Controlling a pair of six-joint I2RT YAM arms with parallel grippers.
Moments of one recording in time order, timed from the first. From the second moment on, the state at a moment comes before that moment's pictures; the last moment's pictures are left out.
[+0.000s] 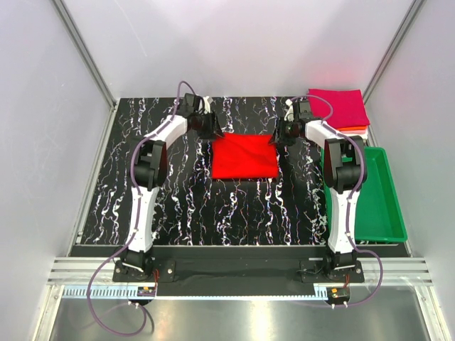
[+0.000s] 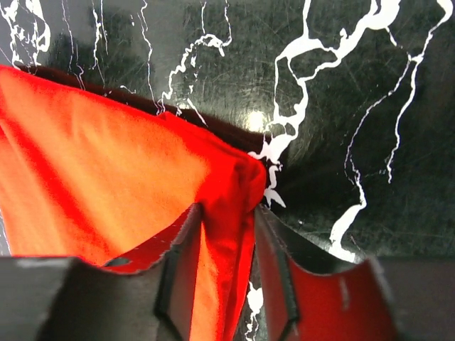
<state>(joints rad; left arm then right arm) -0.26 2.40 1.98 -0.45 0.47 -0.37 0.15 2.26 1.68 -0.36 -0.39 0.29</state>
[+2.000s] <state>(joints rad) -0.40 1.25 1.10 -0.63 0.26 -0.24 0.09 2.02 2.19 -0.66 0.11 -0.20</state>
